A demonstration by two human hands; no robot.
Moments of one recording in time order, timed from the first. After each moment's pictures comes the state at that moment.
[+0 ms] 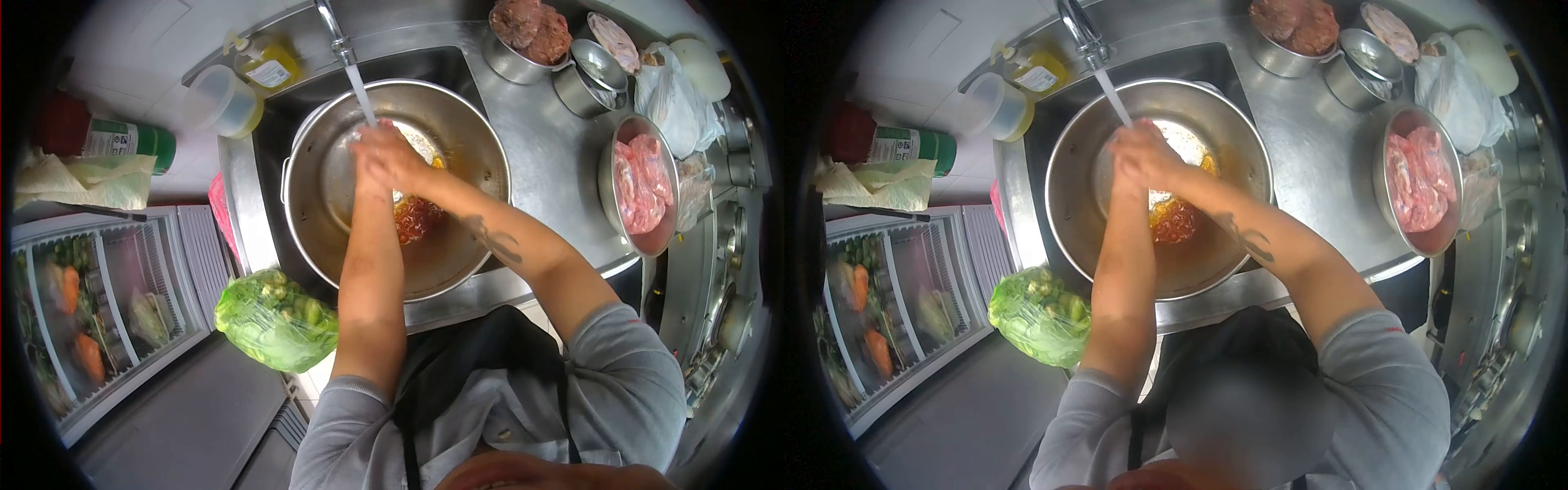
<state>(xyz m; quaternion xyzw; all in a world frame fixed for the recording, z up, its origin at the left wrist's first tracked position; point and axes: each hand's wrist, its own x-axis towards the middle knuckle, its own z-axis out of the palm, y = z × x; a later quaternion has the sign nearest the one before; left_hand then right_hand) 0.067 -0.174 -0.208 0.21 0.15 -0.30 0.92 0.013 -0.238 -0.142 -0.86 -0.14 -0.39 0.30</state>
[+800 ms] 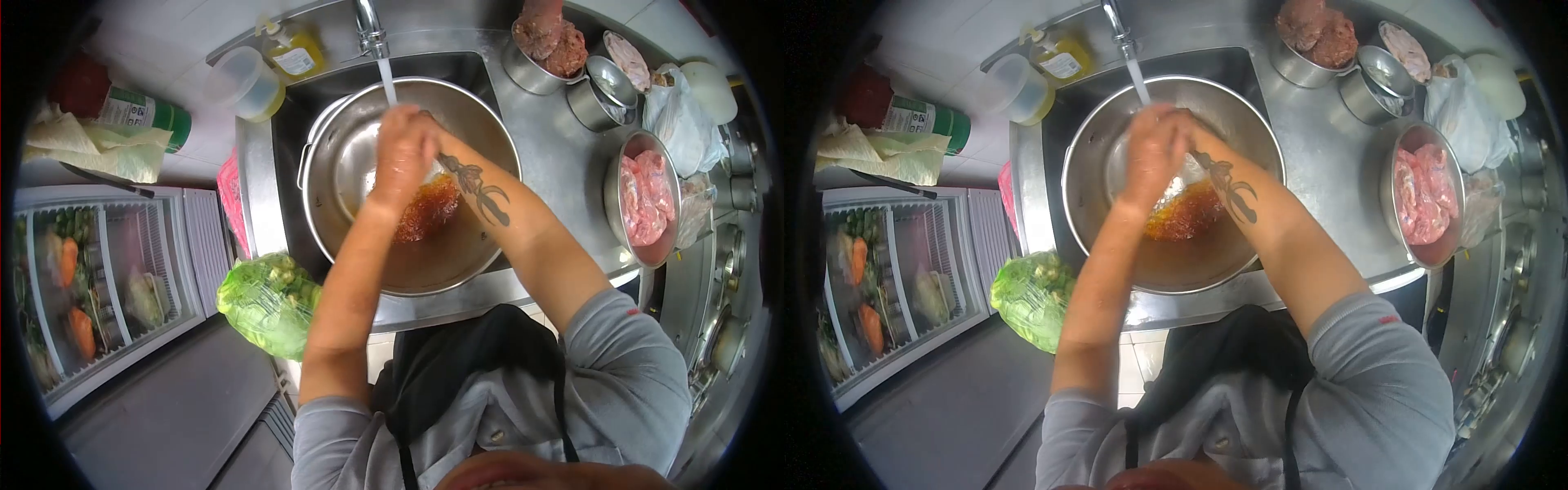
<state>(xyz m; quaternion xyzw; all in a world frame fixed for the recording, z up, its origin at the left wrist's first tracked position) 0.033 -0.151 -0.092 0.77 -0.43 0.14 0.44 0.080 -0.270 -0.271 -0.07 0.01 0.17 0.98</state>
